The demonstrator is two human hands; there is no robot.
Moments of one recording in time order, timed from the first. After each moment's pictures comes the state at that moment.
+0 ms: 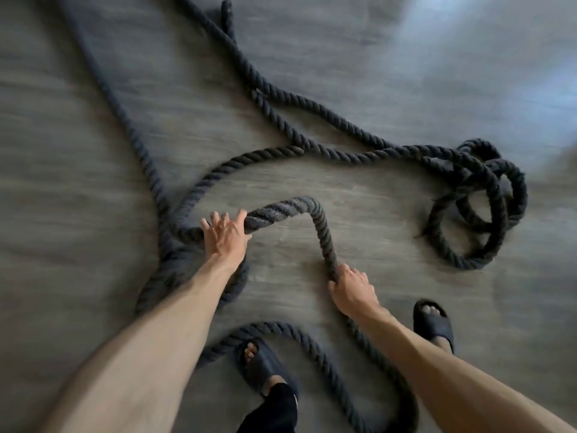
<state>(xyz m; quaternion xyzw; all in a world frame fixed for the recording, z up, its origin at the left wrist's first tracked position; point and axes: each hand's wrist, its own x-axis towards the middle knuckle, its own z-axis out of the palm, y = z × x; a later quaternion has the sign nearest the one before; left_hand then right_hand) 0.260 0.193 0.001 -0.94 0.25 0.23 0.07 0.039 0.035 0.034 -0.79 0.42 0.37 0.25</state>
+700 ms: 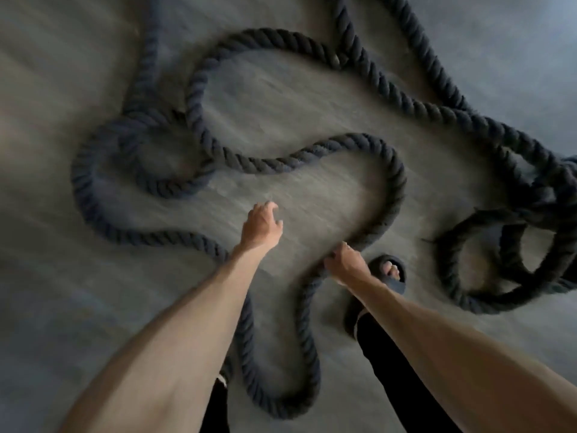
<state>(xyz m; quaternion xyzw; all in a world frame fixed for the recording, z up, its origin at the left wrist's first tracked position) 0.029 0.067 -0.158 -0.90 -0.08 0.39 -0.20 -0.059 -0.116 -0.153 -0.78 0.28 0.49 0.26</state>
